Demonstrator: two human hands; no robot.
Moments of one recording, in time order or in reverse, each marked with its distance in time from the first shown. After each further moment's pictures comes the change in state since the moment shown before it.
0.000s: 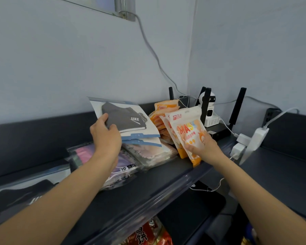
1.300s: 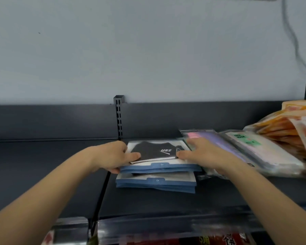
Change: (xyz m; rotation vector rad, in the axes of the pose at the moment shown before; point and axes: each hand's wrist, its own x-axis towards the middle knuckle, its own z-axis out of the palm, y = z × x) left_hand -0.046 0.050 -0.281 1.052 -0.373 -0.432; right_hand -0.137 -0.237 0.160 -0.087 -0.704 -0.423
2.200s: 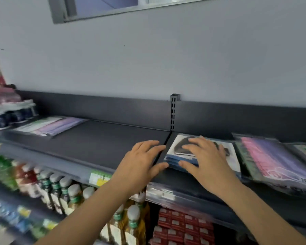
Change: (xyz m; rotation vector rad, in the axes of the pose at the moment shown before) left_hand -0.102 -0.039 0.059 0.434 0.684 0.166; right_hand -0.036 -0.035 0.068 -0.331 0.111 -0.636
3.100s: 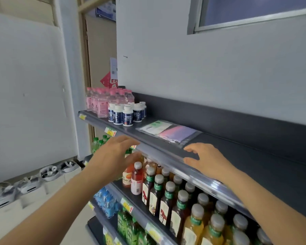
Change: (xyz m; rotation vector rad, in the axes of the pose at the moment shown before) left_hand -0.199 -0.374 -0.199 0.219 0.160 -0.425; right_hand 0.173 -0.371 0.142 0.186 -0.245 -0.340
